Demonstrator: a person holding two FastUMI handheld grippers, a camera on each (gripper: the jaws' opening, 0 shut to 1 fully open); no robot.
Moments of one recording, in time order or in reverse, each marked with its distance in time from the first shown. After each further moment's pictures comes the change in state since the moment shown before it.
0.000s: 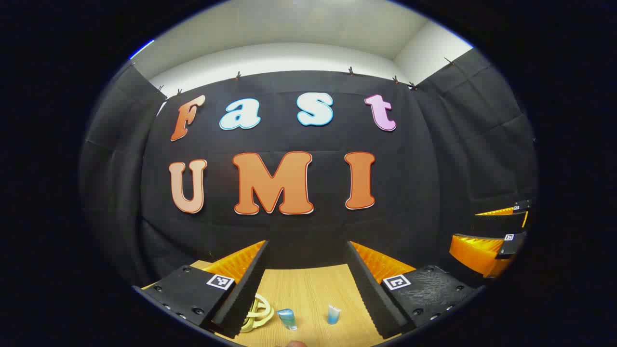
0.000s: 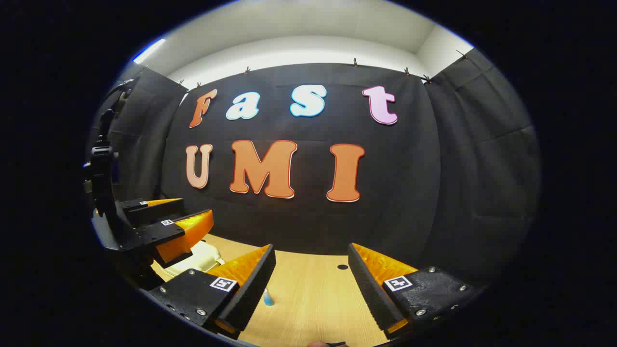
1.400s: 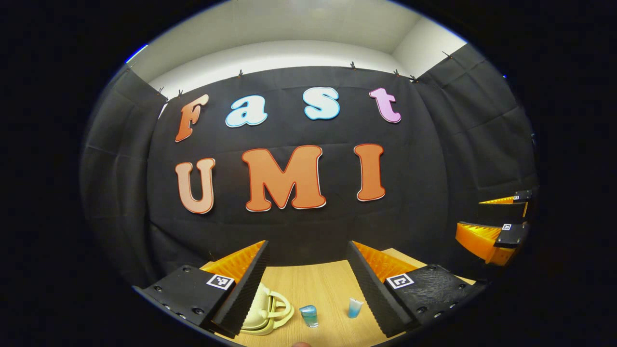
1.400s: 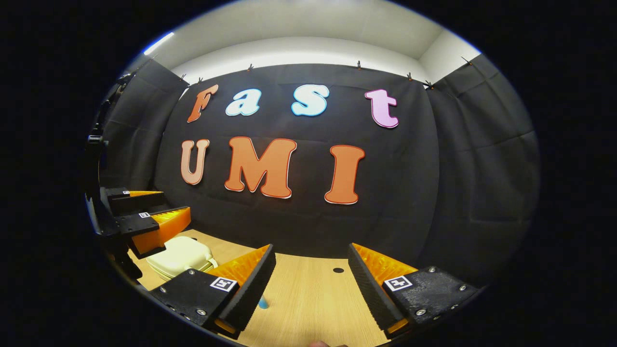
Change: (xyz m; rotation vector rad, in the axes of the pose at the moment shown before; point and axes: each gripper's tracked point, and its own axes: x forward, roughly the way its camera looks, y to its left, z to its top) left arm -0.009 0.051 -0.021 0.046 0.028 0.045; right arm 0.015 0.012 -0.009 -0.061 -0.033 -0.037
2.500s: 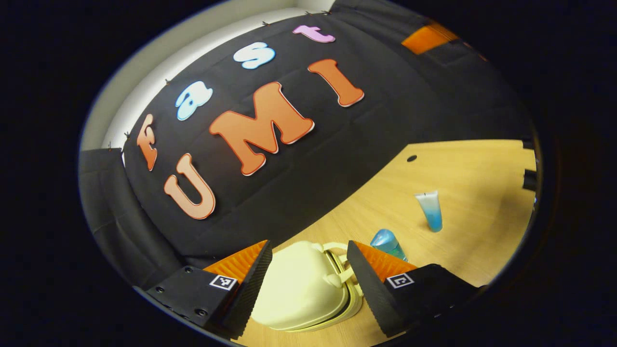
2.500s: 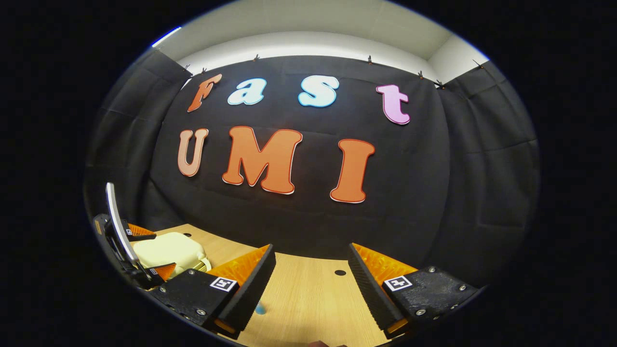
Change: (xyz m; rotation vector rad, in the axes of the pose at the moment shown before) left arm 0.050 0.069 -0.210 0.611 0.300 -0.042; right arm 0.059 0.017 -0.010 -0.033 0.021 0.027
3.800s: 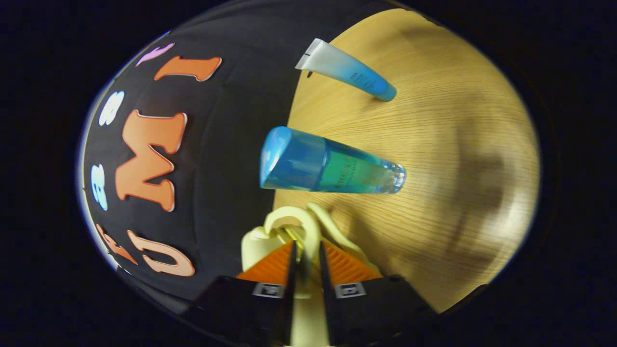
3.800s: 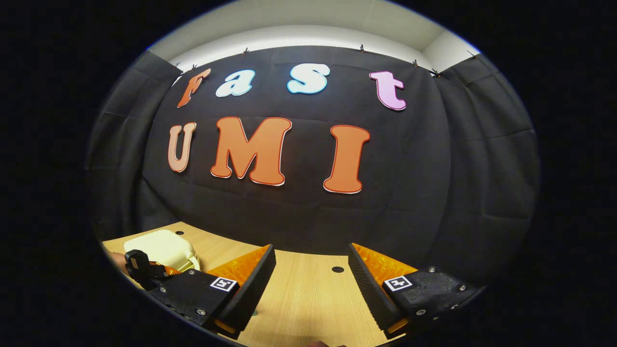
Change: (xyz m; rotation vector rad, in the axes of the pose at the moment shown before) left arm 0.115 -0.094 -0.108 0.689 0.131 -0.221; right arm 0.032 -0.025 -0.028 0.030 0.051 -0.039
